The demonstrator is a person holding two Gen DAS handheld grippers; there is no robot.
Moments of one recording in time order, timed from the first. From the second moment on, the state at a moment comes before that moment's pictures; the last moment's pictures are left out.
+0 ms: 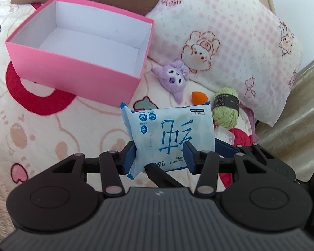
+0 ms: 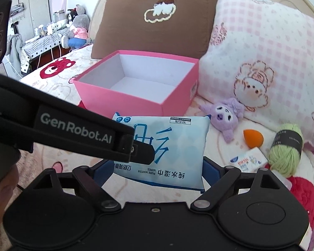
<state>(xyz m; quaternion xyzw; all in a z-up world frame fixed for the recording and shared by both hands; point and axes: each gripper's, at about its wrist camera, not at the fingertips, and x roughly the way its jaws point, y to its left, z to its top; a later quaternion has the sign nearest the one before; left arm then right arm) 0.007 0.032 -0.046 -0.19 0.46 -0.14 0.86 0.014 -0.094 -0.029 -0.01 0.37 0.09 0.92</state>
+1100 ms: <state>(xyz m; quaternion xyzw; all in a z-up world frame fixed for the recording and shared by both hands) 0.140 0.113 -0.017 -0.10 0.41 -0.09 0.90 0.144 -0.058 0.004 -0.07 0.34 0.12 0.93</state>
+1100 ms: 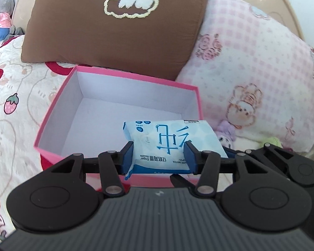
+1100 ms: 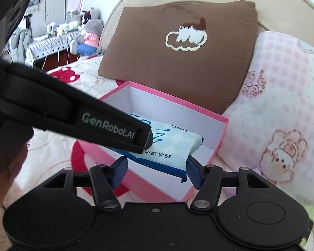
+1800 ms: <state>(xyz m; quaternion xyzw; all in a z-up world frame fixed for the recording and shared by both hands) 0.260 0.141 -0.081 -0.08 0.45 -0.06 0.89 0.276 -0.031 -0.054 -0.10 0.41 0.14 0.90</state>
